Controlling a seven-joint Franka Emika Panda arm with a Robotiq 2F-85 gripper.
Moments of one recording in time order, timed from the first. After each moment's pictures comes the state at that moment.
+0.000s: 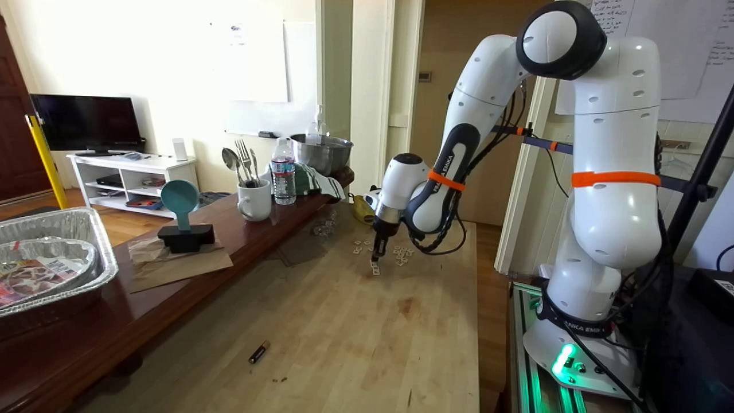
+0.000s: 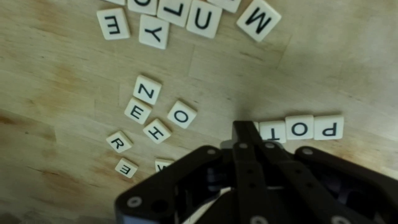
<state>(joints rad) -0.05 0.20 -0.20 -2.60 -0.38 3.09 -0.22</state>
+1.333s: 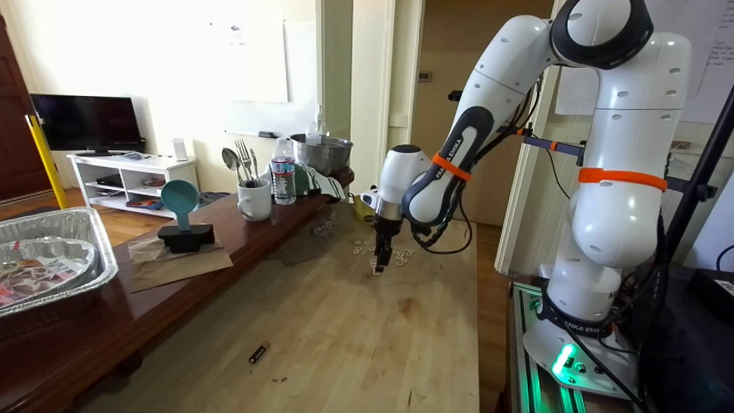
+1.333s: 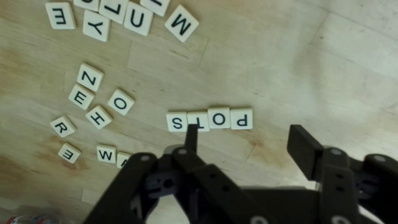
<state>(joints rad) -0.11 0.05 -0.03 -2.67 -0.20 2.91 -0.41</state>
